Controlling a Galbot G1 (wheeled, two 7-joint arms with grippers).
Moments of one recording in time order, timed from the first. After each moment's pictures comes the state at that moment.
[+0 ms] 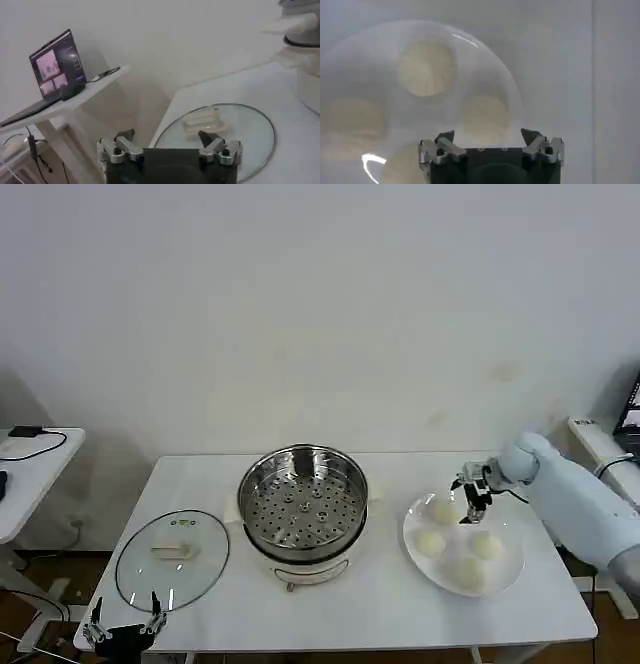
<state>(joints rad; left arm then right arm) 1.79 -1.42 -0.65 -2.05 0.11 0.15 -0.37 -0.11 0.87 -0.52 0.92 -0.31 -0.03 -1.09</state>
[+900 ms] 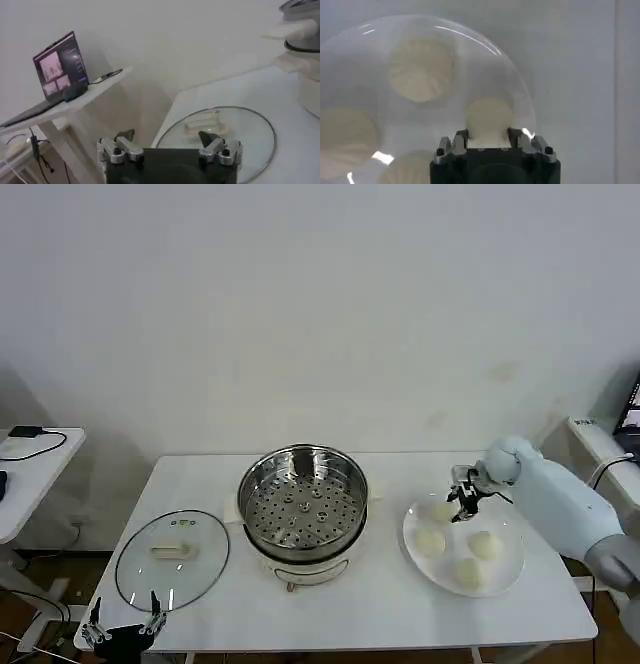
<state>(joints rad) 1.80 -1.43 -0.65 -2.06 0.12 0.14 -0.38 -0.07 0.89 -0.58 0.88 -0.29 -0.05 -1.09</state>
